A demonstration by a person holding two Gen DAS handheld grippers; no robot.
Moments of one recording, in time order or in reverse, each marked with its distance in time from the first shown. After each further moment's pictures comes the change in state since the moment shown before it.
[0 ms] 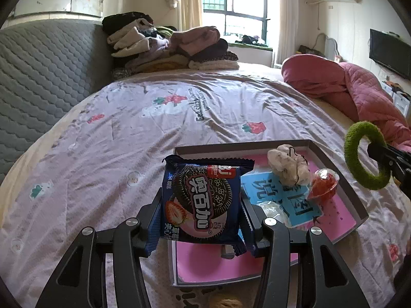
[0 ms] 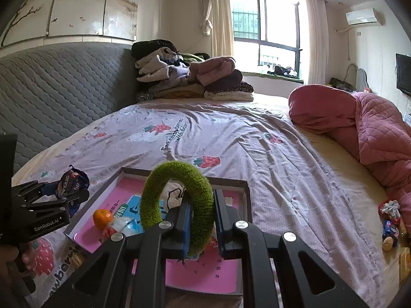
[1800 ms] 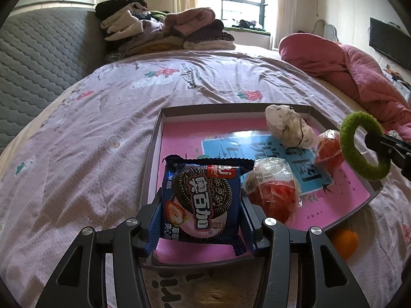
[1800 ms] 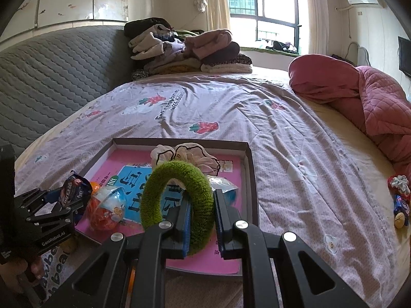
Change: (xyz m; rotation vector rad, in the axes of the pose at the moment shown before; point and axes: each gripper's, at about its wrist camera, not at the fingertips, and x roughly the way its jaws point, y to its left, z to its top) left arm 0.034 -0.014 -0.042 0.017 0.088 -0.013; right arm 0.029 -0.011 -0.030 0.041 0.133 0.013
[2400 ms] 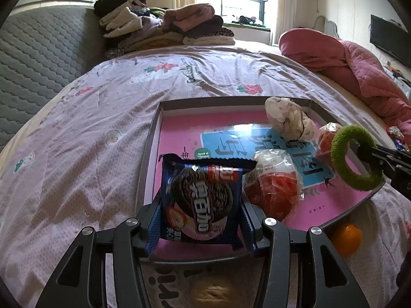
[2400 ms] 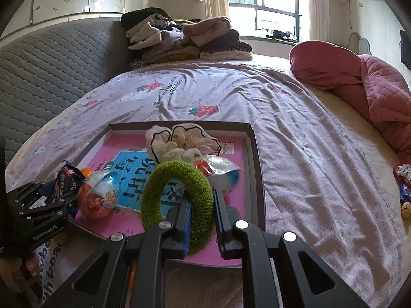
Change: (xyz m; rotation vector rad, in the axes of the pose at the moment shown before) left arm 0.005 -0.001 -0.005 0.006 0.023 0.005; right arm 0.020 -0.003 -0.015 0.018 0.069 0.005
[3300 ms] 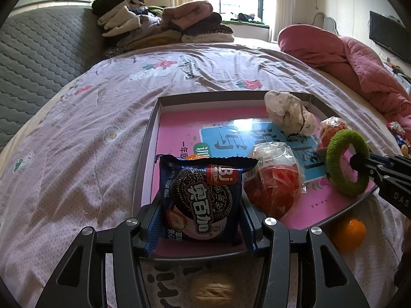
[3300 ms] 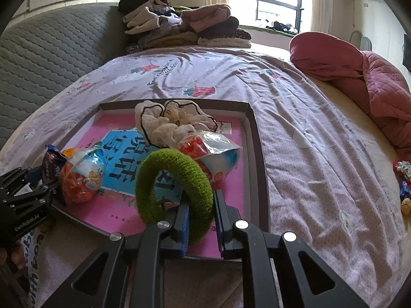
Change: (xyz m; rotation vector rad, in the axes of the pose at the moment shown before) left arm 0.002 -0.003 -0.003 0.014 0.009 0.003; right arm 0.016 0.001 -0.014 -0.032 0.069 -0.043
